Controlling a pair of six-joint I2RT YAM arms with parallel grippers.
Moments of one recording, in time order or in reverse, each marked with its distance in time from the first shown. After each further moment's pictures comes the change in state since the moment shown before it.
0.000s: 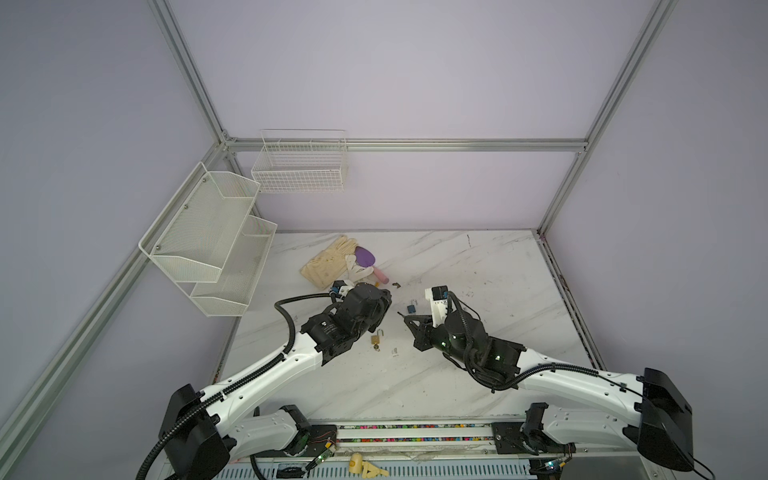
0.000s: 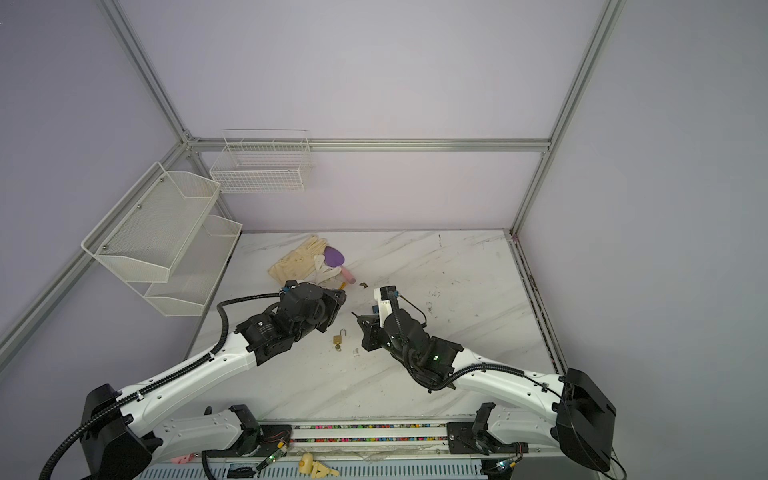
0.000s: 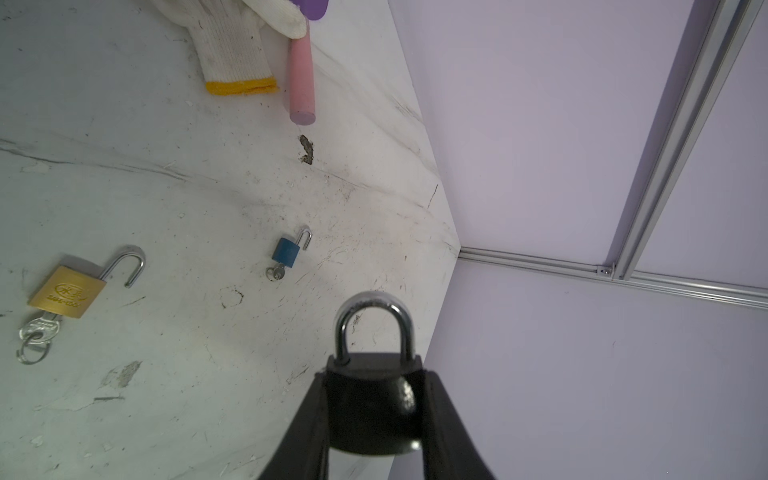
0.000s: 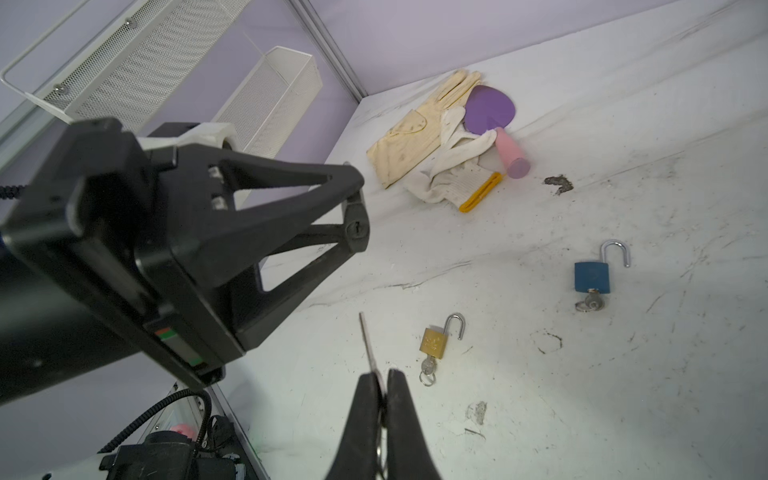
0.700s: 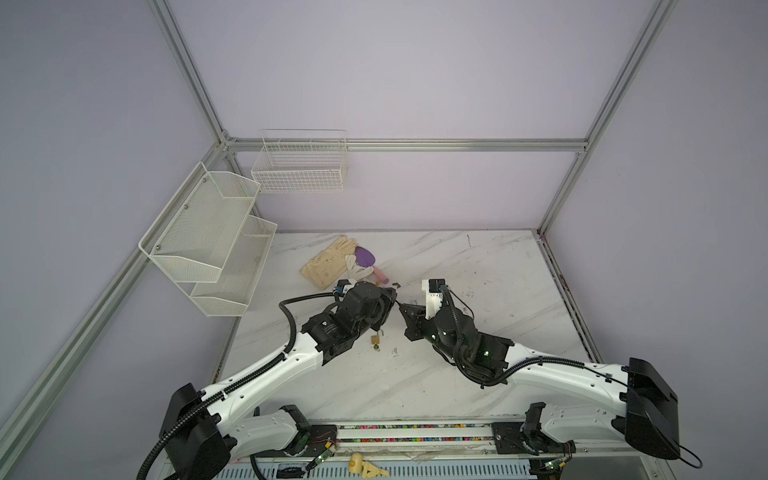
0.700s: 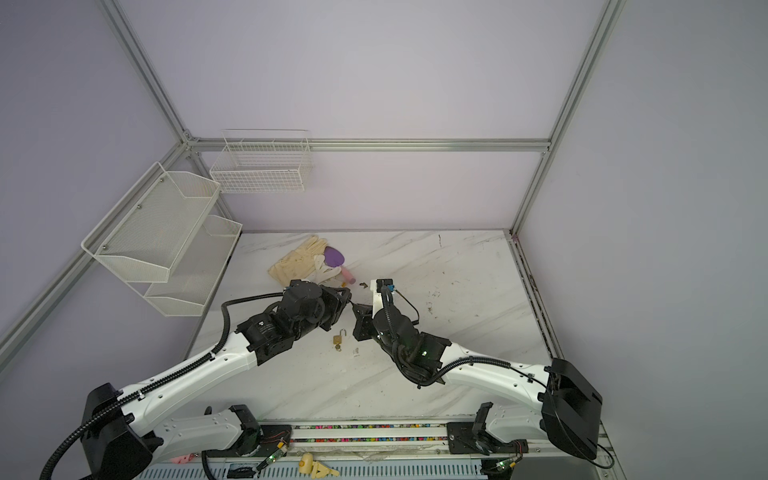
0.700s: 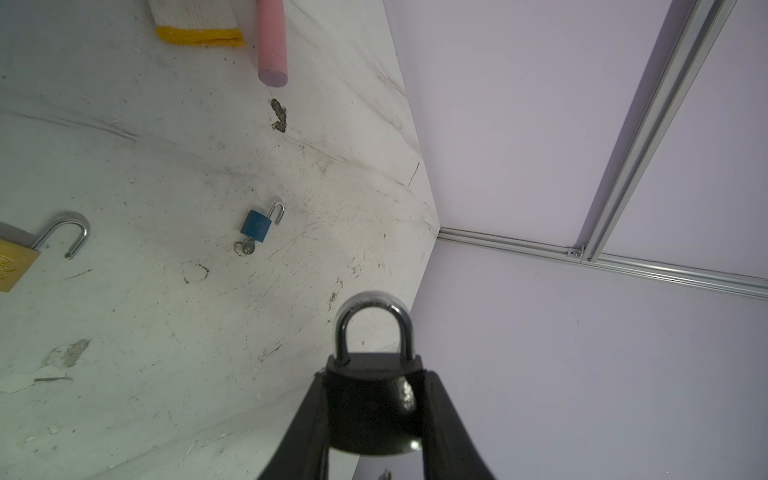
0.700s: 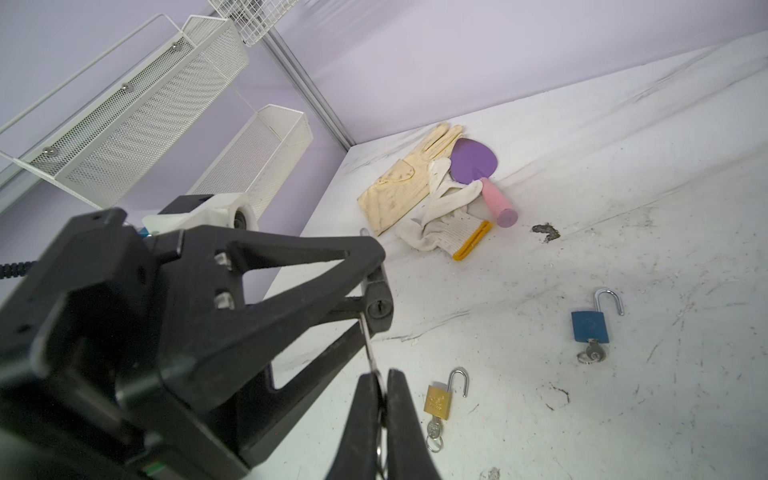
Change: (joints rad) left arm 0.000 0.002 -0.001 0.055 0.066 -0.020; right arm 0.010 0.068 0.074 0.055 0.117 0.006
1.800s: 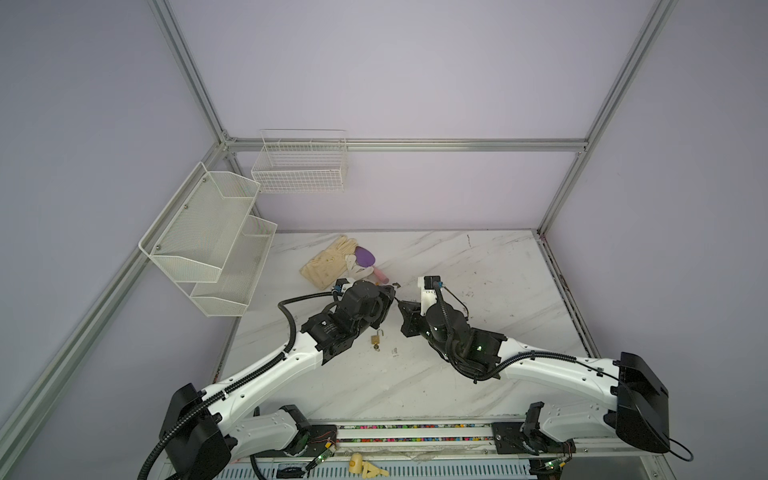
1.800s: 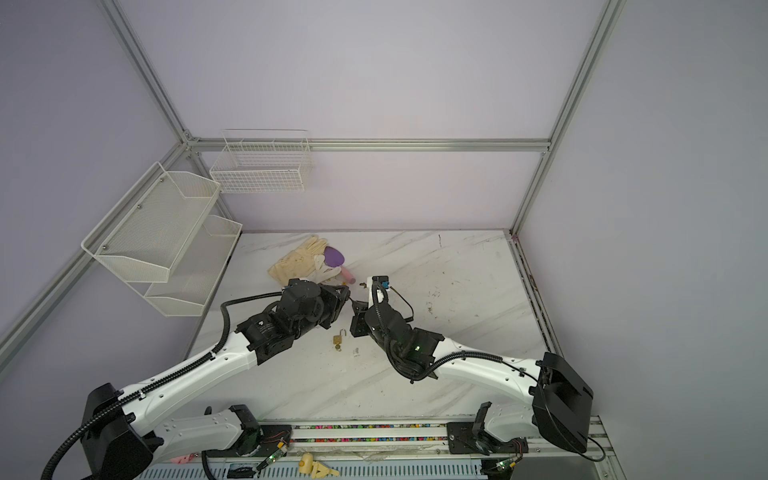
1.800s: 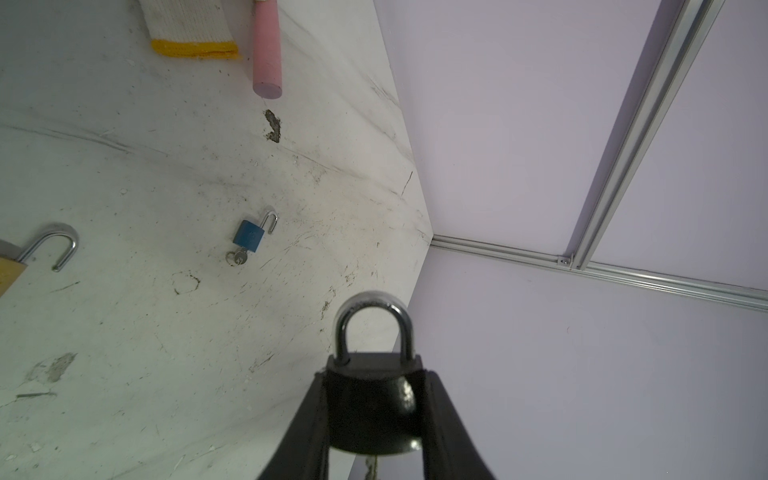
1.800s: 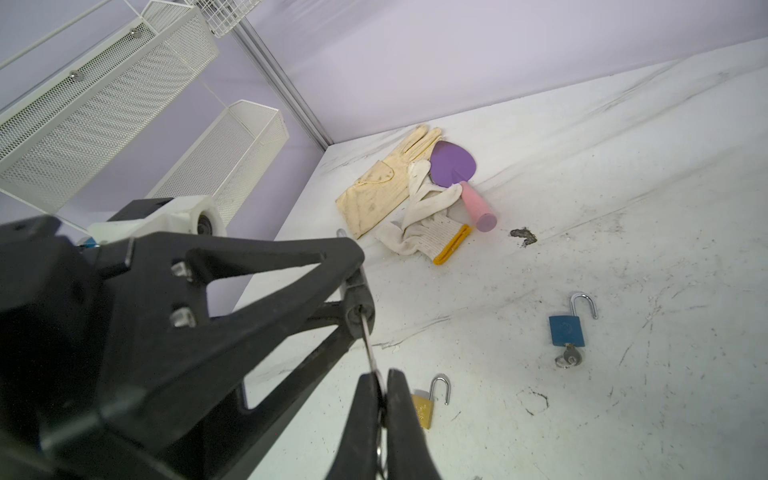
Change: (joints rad) left arm 0.008 0.000 -0.007 0.024 -0.008 0.000; right arm -0.001 0.059 0.080 -0.071 0.062 -0.032
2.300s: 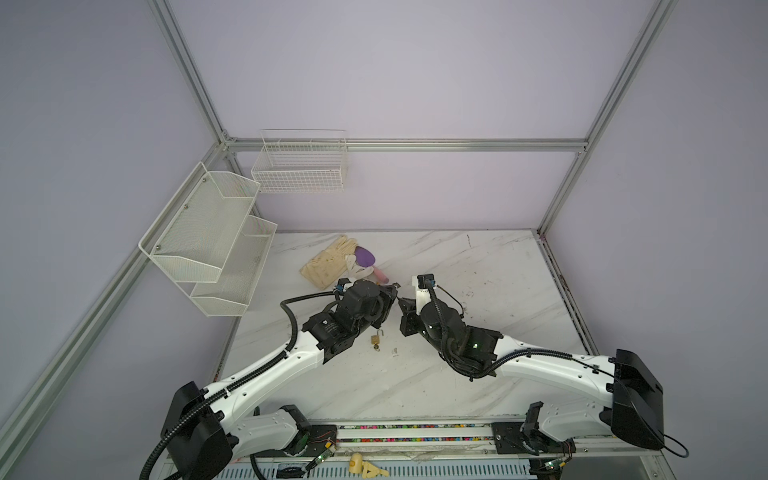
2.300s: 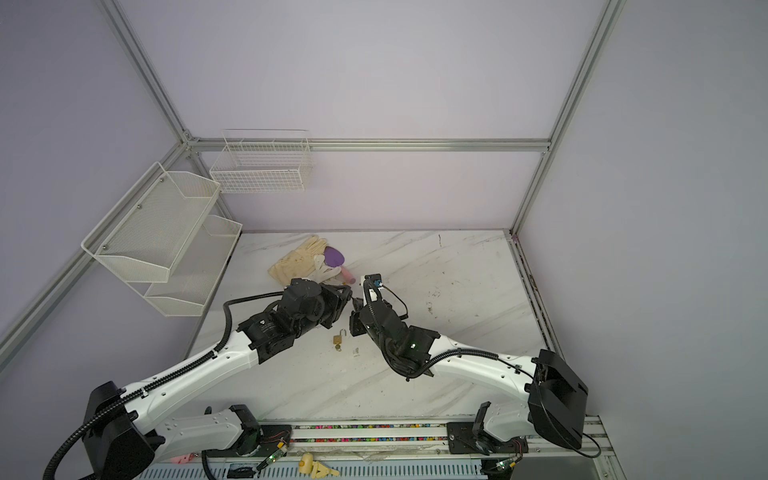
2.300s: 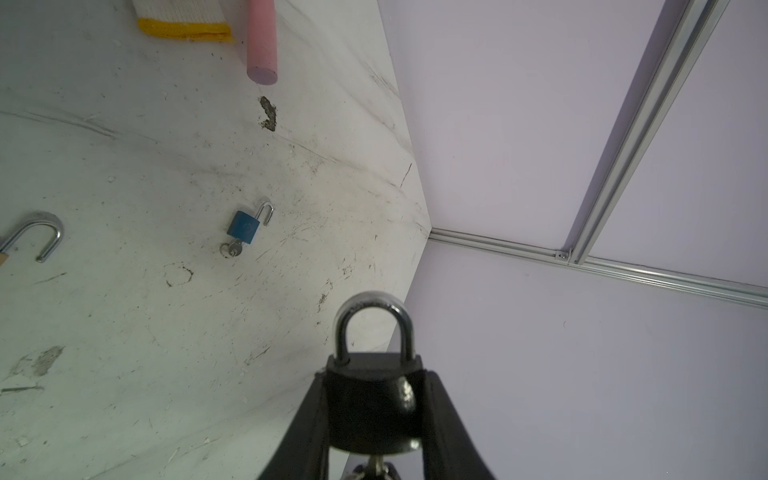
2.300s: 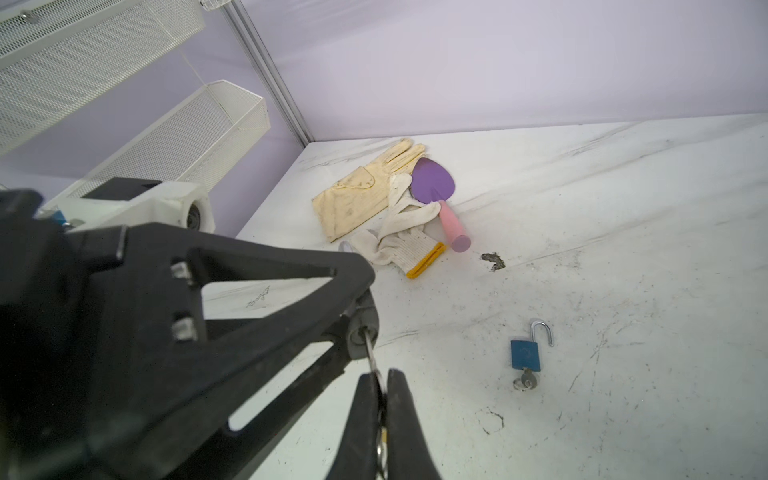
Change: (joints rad) left arm 0.005 0.023 0.003 0.010 0.032 -0.010; right arm 0.005 0.038 0.042 -0.039 0.071 -0.164
